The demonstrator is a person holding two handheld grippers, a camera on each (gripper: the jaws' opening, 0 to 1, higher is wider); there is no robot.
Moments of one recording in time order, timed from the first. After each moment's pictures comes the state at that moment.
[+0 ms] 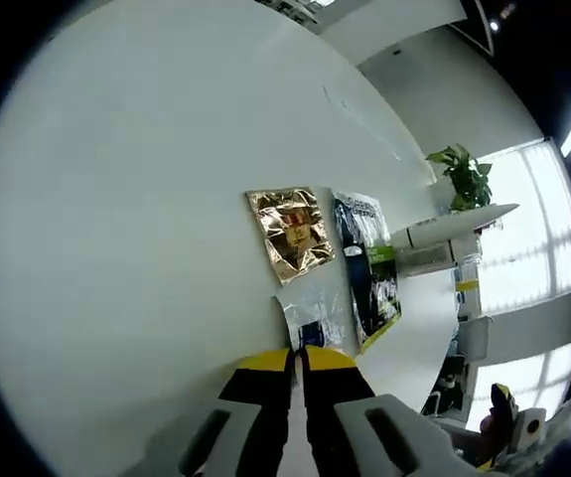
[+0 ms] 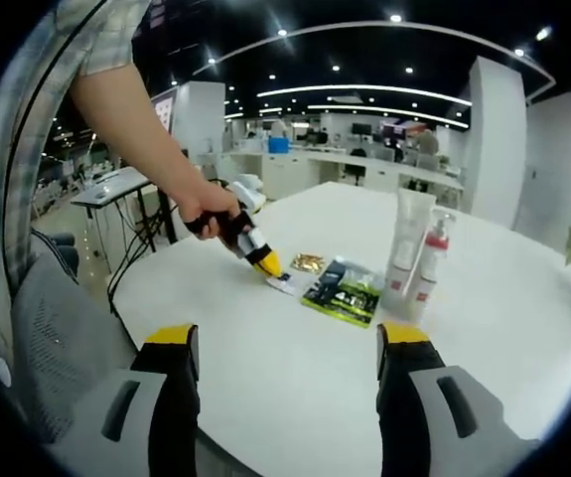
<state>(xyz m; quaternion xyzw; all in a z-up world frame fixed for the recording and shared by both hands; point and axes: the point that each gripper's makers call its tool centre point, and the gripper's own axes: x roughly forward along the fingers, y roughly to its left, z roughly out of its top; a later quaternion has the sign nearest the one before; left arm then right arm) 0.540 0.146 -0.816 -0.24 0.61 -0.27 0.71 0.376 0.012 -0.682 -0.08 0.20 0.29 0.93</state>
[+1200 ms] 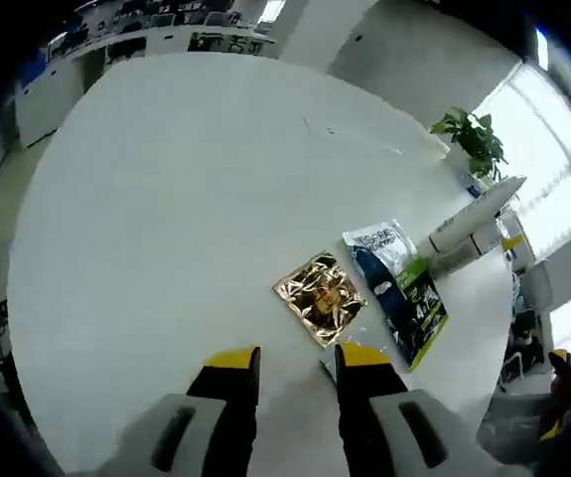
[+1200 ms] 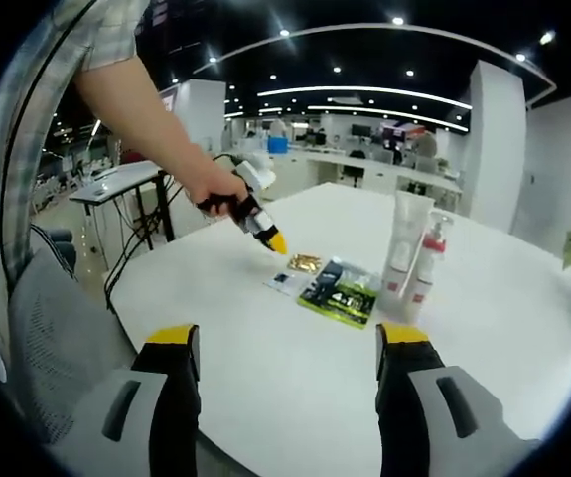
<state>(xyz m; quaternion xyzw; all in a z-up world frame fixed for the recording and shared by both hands) 0.604 0.172 -0.800 0.03 0.52 -0.29 0.80 0.377 0.010 -0.683 -0.08 0.20 0.29 0.93</state>
